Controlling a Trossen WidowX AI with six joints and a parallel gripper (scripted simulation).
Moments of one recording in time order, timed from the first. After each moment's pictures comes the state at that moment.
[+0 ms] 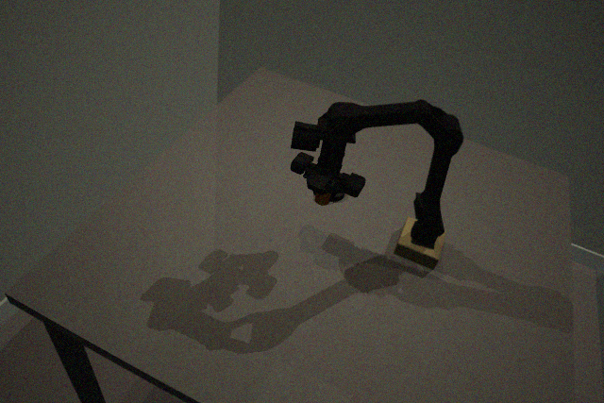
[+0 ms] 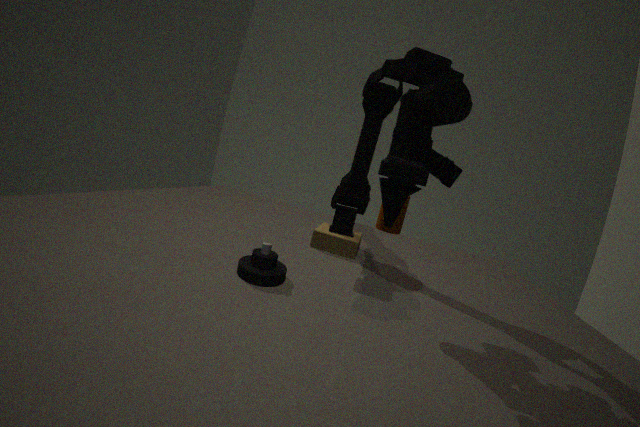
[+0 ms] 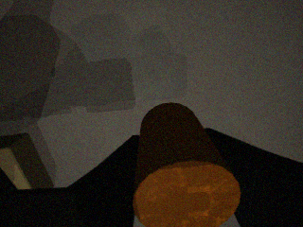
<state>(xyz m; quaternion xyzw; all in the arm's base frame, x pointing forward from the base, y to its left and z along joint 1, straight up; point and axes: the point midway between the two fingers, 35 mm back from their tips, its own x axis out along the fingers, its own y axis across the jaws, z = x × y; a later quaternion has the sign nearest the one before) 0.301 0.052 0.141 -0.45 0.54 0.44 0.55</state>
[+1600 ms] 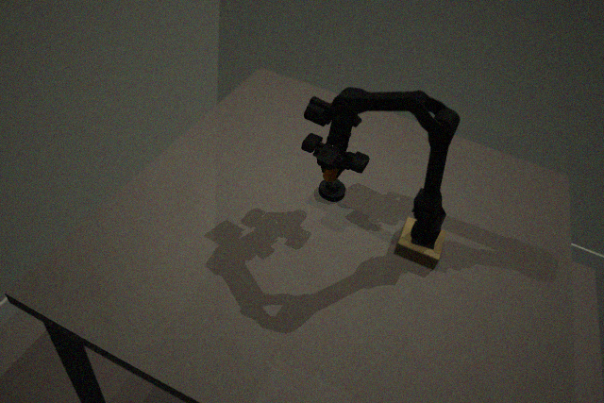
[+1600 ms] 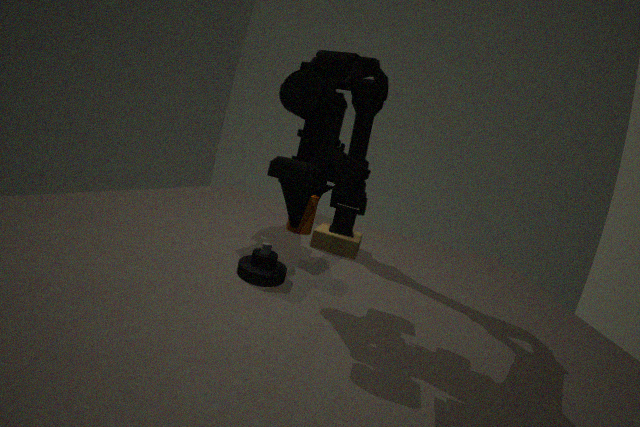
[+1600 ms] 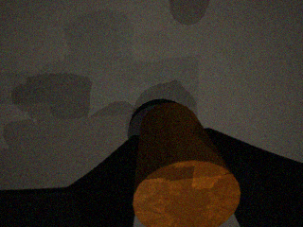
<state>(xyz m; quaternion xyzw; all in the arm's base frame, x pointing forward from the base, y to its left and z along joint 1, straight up) 0.304 -0.087 0.106 -0.45 0.54 0.44 0.55</state>
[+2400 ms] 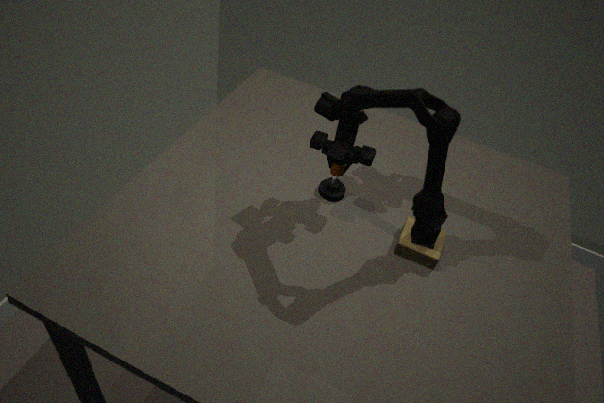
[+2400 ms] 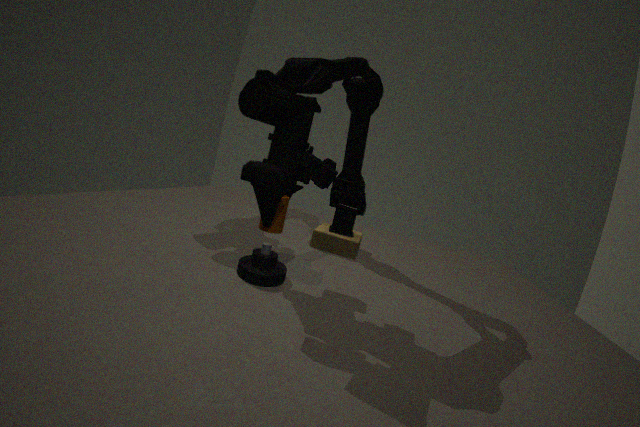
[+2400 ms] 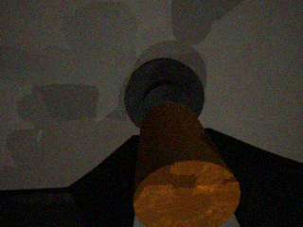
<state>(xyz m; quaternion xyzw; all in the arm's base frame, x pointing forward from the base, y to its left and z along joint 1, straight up) 0.289 -0.135 0.091 -0.48 0.52 0.47 0.53</state>
